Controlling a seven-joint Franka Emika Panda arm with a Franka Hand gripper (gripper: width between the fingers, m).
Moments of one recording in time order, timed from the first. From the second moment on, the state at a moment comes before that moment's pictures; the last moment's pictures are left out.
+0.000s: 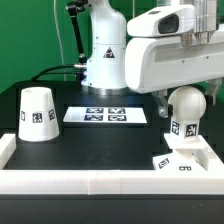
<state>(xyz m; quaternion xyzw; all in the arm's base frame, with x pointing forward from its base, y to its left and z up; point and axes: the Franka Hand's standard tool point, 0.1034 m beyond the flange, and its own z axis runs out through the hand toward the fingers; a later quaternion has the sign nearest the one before) 0.613 0.100 0.114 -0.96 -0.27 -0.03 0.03</state>
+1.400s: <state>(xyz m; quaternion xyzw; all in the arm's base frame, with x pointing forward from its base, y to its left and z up) 0.616 0.090 0.110 -0.79 -0.61 -0.04 -0.03</state>
